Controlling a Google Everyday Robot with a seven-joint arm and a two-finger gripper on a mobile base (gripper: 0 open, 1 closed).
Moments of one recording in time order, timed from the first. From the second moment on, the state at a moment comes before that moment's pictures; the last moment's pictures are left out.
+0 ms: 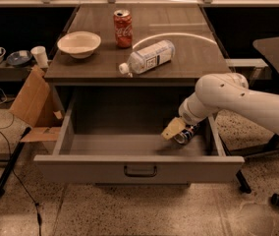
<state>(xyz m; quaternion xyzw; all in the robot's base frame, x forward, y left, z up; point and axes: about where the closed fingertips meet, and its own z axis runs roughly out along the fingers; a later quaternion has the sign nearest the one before) 0.639 -0.155 0.642 -0.39 0.89 0.05 0.23</state>
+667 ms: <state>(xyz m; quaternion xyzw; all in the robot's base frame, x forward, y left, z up) 0.649 -0.173 0.622 -0.40 0.89 0.03 0.22</state>
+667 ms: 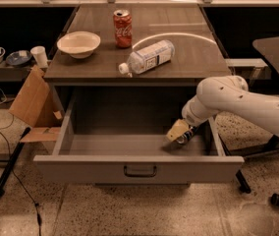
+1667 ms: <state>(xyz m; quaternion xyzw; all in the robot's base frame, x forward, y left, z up) 0.649 -0.191 0.607 -0.42 0.89 0.01 0.20</state>
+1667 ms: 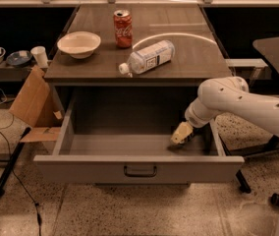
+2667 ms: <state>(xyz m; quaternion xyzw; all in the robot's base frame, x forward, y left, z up) 0.638 -0.207 0.653 -0.41 0.89 0.02 0.21</state>
